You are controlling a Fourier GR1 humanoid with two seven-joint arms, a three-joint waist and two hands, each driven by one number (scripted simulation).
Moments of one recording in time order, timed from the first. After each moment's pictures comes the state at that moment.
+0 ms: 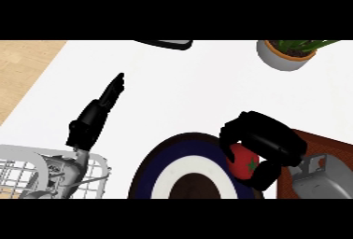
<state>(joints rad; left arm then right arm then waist) -0.27 0.30 -0.28 -1.49 0.09 0.10 0.04 -0.38 -0.52 0.49 -1.72 0.45 0.34 -0.16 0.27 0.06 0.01</state>
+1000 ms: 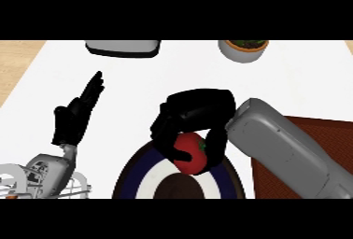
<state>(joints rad) -0.27 0.33 -0.19 -1.41 0.09 0.16 0.08 -0.90 -0.31 0.64 -1.33 0.08 0.58 -0.64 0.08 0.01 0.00</state>
